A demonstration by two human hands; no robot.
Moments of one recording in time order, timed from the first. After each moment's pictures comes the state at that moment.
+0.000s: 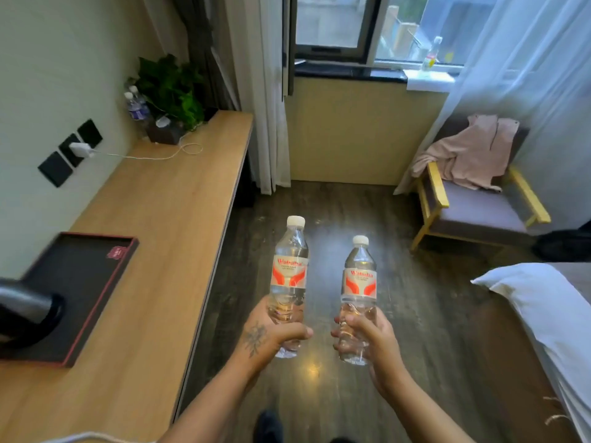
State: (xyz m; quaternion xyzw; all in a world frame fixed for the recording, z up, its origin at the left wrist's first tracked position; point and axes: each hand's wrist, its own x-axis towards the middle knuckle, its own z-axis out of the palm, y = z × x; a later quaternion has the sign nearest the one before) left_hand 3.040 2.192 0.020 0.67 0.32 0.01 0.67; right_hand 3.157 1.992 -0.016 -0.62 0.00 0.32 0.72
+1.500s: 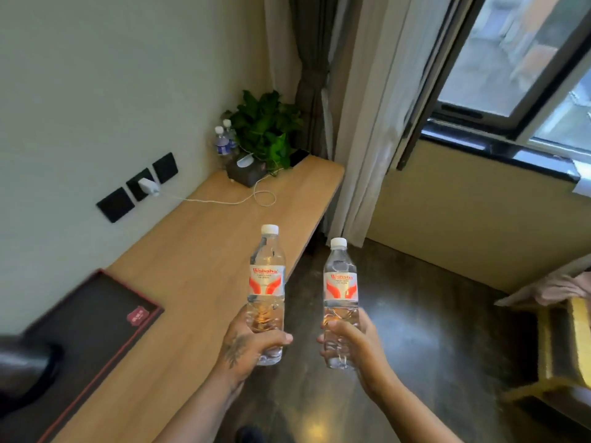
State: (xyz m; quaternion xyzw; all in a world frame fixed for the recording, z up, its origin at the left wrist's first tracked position) left_hand 3.264 2.485 0.012 0.51 0.48 0.21 0.68; right_hand 3.458 2.363 0.001 -0.65 -0.17 0.46 0.58
